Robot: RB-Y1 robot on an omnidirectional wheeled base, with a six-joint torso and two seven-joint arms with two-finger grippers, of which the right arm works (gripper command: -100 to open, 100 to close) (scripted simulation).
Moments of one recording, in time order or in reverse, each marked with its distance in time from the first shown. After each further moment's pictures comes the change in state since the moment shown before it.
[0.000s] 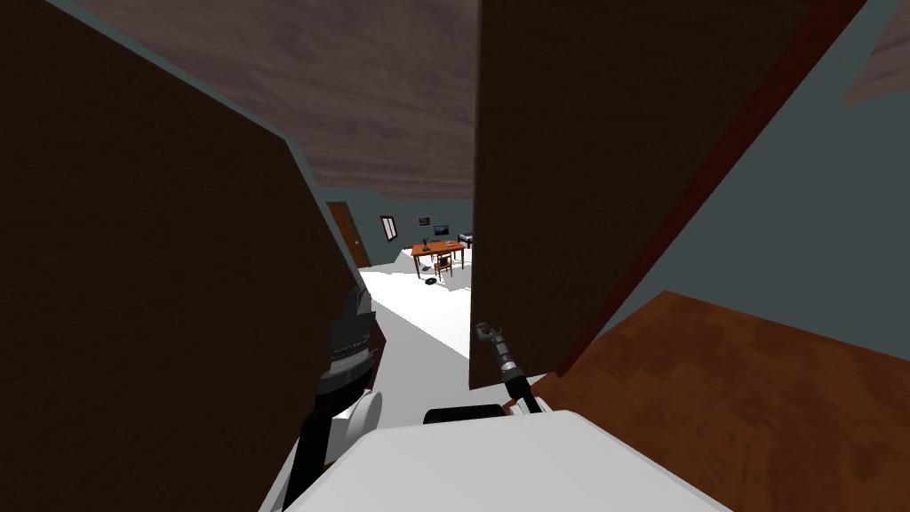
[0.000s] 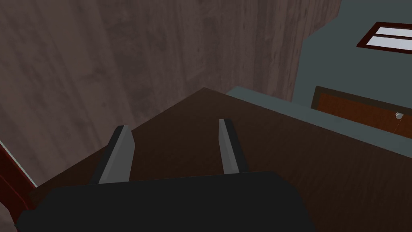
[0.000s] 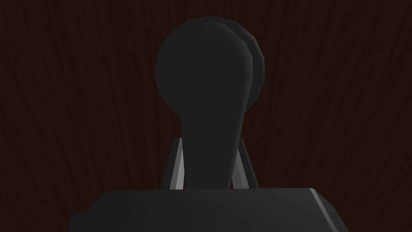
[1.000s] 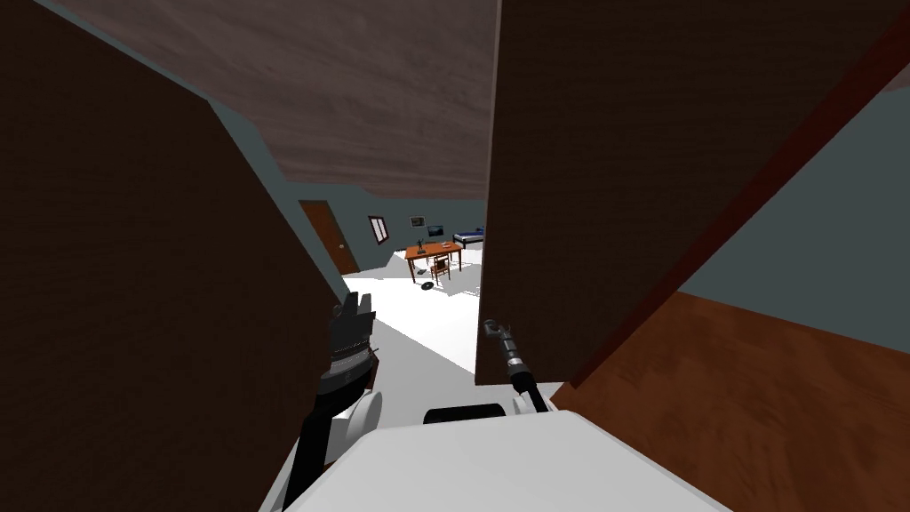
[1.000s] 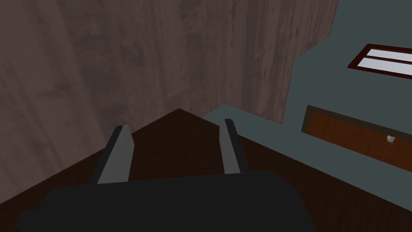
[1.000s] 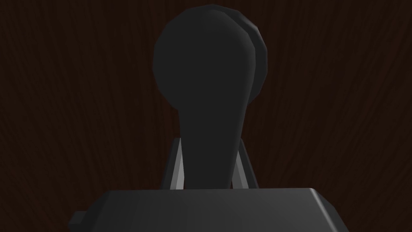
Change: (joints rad) arm -0.019 0.014 -0.120 0.009 -0.045 0.017 0.037
